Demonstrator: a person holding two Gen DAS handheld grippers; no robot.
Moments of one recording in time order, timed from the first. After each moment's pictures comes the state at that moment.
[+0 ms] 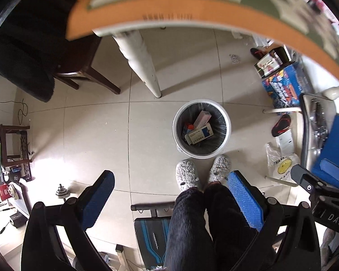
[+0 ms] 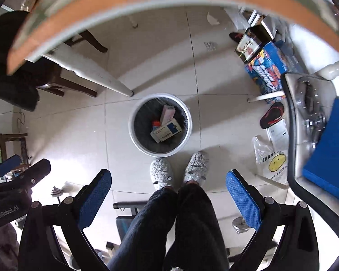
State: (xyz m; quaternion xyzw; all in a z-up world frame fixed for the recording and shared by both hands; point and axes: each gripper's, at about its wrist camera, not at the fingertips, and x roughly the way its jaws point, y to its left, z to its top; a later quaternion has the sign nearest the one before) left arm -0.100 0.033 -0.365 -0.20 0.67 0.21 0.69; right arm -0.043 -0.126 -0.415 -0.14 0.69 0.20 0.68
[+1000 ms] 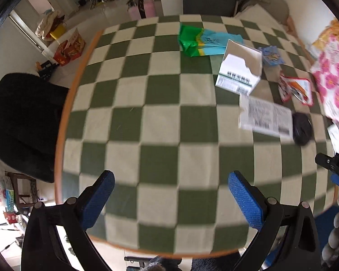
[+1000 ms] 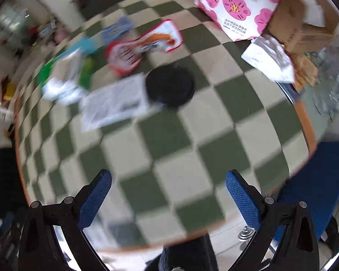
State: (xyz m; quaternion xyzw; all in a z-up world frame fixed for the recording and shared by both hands) left arm 0.312 0.079 -0.237 -0.15 0.61 0.25 0.74; right arm 0.418 -0.178 -0.272 0.01 0.66 0.06 0.75
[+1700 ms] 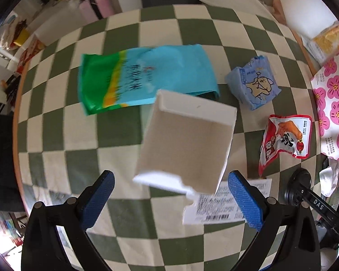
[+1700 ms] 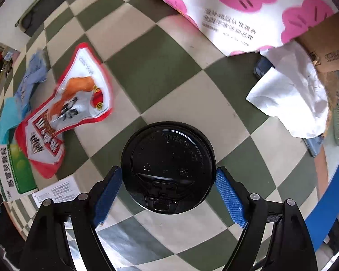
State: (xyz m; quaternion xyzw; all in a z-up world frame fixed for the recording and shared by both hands) left arm 0.518 0.094 -0.296 -0.16 0.66 0.15 0.72; right arm 0.572 -0.204 -0.365 0.07 0.70 -0.02 0.71
